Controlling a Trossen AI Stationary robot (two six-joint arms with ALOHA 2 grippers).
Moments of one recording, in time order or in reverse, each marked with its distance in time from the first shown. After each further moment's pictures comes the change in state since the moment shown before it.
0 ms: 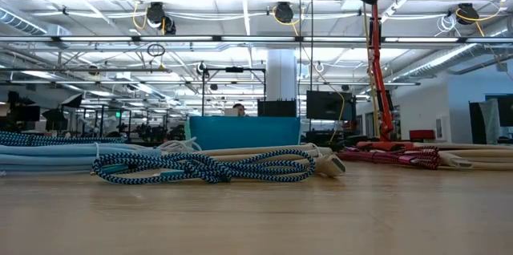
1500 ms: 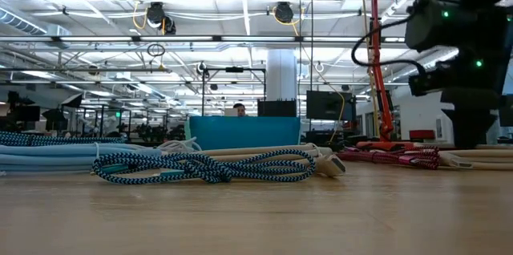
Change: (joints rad) left arm 0.000 0.076 0.056 -0.120 0.129 -0.011; right arm 0.155 0.215 -0.299 -0.895 0.573 0.039
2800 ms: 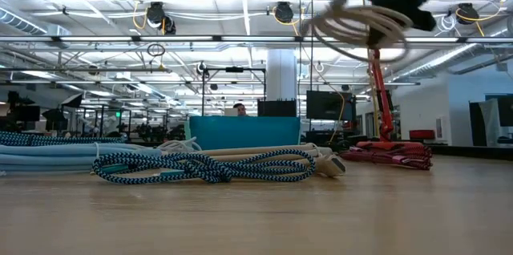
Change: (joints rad) left arm 0.000 0.000 0.000 0.000 -0.030 0.022; right arm -0.097 0.002 0.627 -0.121 0.084 0.036
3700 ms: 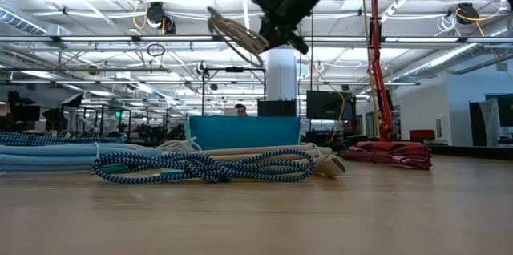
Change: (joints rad) left arm -0.100 0.000 0.000 0.000 -0.001 -0.067; right arm -0.388 0.694 0.621 0.329 -0.299 -0.296
